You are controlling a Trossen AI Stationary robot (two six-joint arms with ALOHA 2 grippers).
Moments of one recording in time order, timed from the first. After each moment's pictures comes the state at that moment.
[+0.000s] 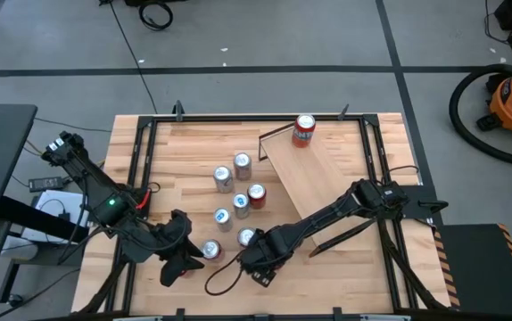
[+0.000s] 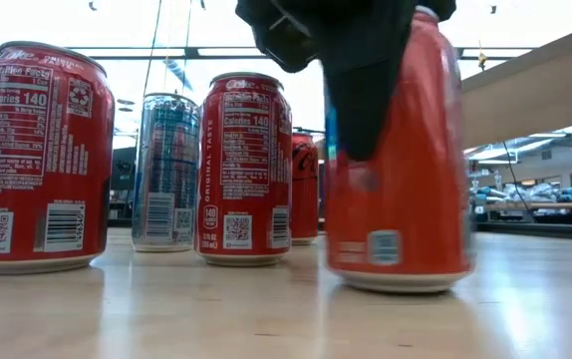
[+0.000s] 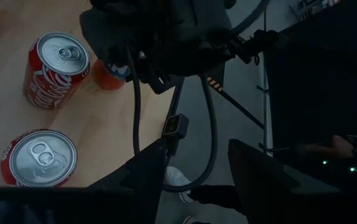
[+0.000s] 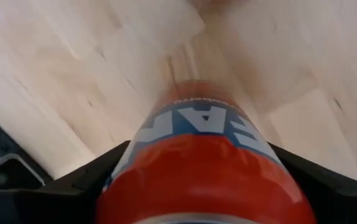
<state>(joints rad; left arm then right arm) -0.77 1.22 1.21 -0.58 -0.34 -1.13 0.43 2.28 2.01 -1.20 -0.11 1.05</state>
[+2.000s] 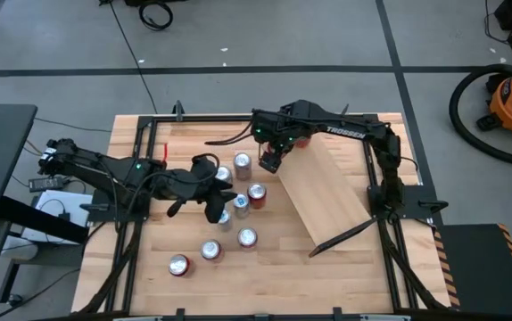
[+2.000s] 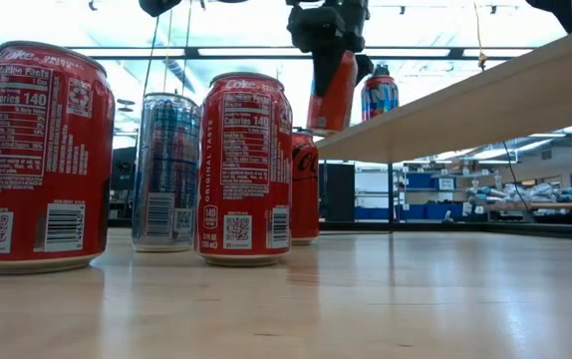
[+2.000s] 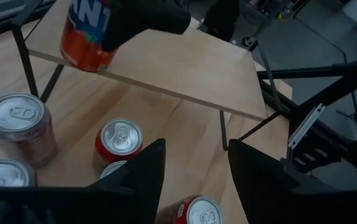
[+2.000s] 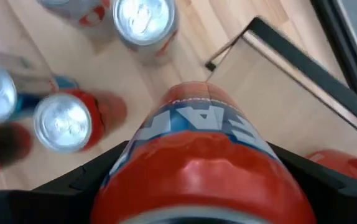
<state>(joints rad) -0.28 1.23 1.21 -0.53 -0.40 -0.74 -0.21 1.97 2.10 -1.43 0.10 0.30</state>
